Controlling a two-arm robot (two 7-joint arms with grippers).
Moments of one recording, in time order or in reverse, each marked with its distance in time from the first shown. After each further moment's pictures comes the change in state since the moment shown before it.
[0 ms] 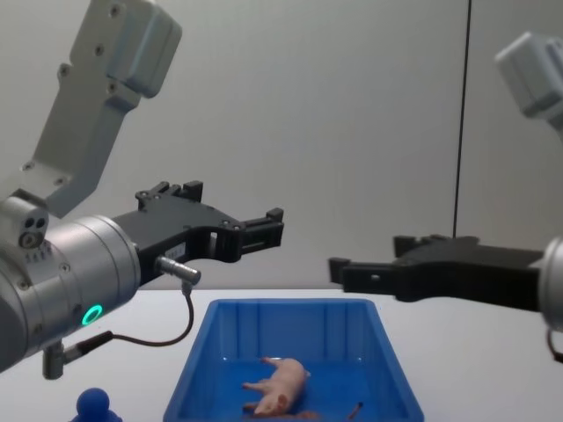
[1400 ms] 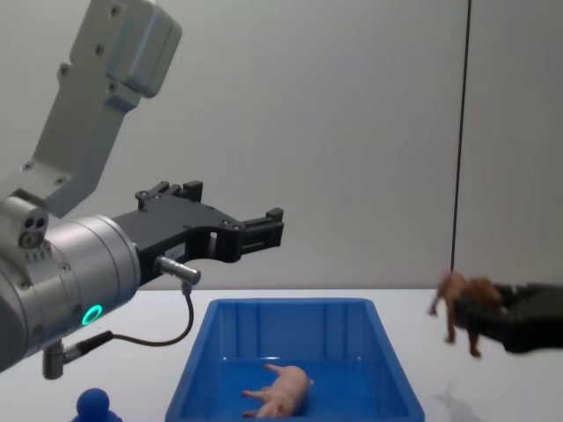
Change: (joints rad) left arm 0.000 0.000 0.000 0.000 0.000 0.000 0.000; right arm -0.142 0.104 0.056 -0.060 0.010 -0.041 -0.164
